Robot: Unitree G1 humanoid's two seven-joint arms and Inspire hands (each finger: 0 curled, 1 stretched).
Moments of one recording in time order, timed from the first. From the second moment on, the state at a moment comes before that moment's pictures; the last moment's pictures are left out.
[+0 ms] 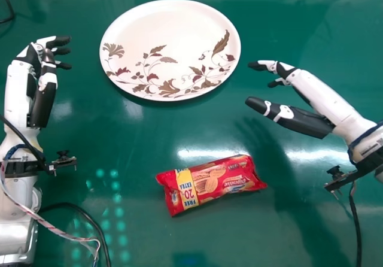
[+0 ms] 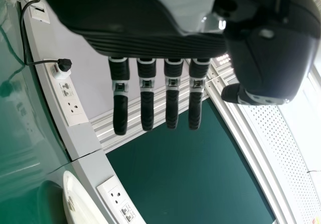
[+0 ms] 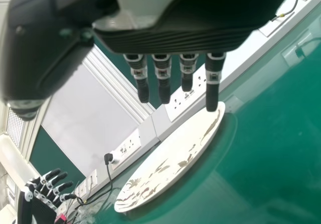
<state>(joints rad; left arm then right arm) -0.09 0.35 0.24 0.05 0.18 -0.58 0.11 -0.05 -0.67 -0.19 -0.45 -0.13 -0.07 0.51</state>
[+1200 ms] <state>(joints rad) -0.05 0.35 0.25 0.01 0.16 -0.56 0.08 0.10 -0.82 -0.18 -0.59 -0.15 -0.14 0.70</state>
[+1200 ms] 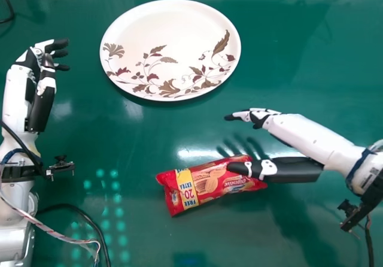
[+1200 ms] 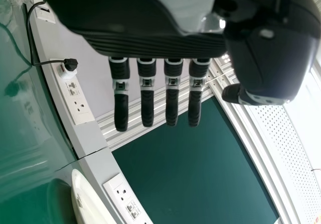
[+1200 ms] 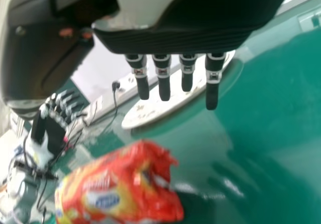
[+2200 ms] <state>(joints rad) -0.04 0.35 0.25 -0.02 0.15 -0.53 0.06 -0.02 -0.98 -0.17 -0.69 -0.26 -0.16 0.86</state>
